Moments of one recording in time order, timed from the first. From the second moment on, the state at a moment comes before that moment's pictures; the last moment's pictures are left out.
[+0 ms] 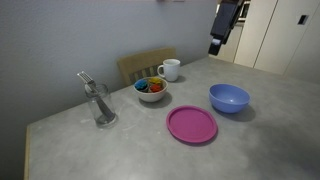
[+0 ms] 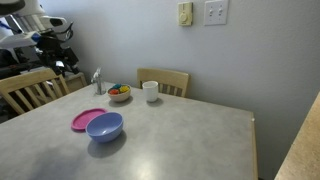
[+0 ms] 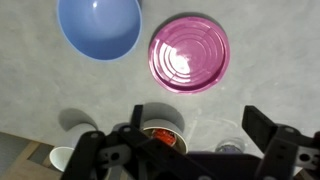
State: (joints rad) arm 0.10 -0.02 0.18 -2.21 -0.09 2.38 0.01
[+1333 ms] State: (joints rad) arm 0.16 0.44 0.19 -1.94 0.15 2.49 0.01
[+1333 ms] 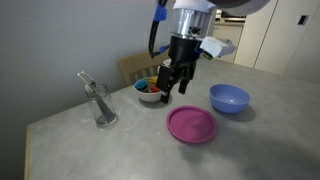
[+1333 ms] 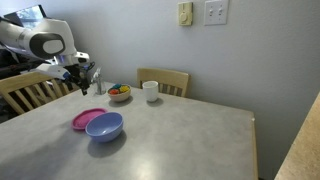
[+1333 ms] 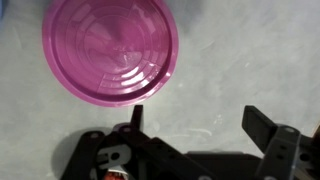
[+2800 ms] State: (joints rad) arm 0.26 0.72 0.11 -1.74 0.09 2.34 0.27
